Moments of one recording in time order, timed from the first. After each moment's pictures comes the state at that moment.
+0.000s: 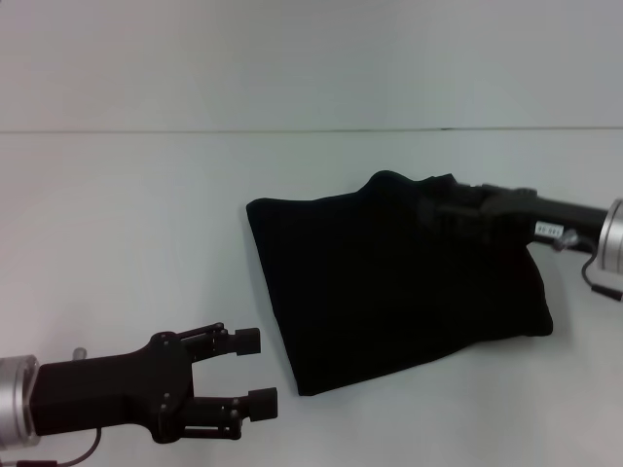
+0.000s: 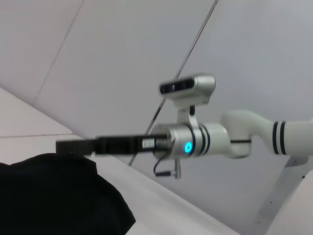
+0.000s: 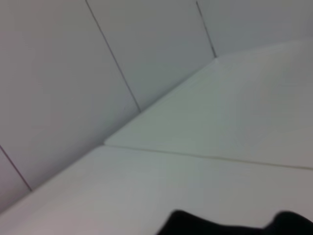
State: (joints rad) left arm -0.49 -2.14 0.27 0.60 2.31 1.97 -1.36; right arm 0.66 2.09 -0.60 -0.53 -1.99 -1.24 1.57
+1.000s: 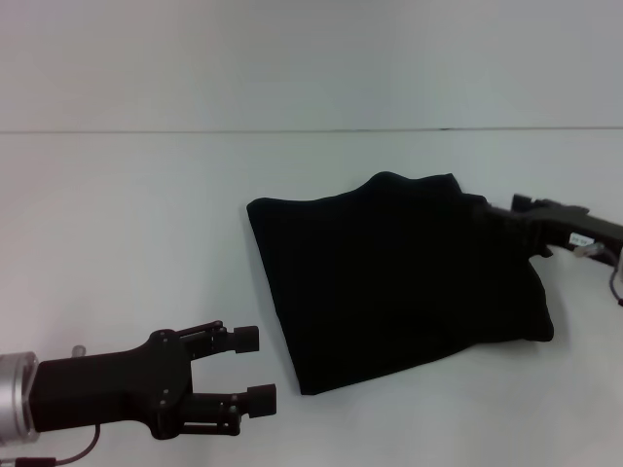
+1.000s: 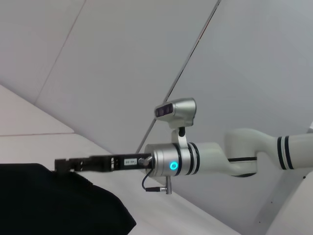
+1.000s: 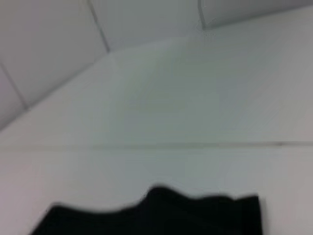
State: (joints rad) left arm -0.50 -2.13 0.27 0.60 2.31 1.96 -1.37; right arm 0.61 2.09 -0.60 -0.44 -1.88 -0.96 1.49
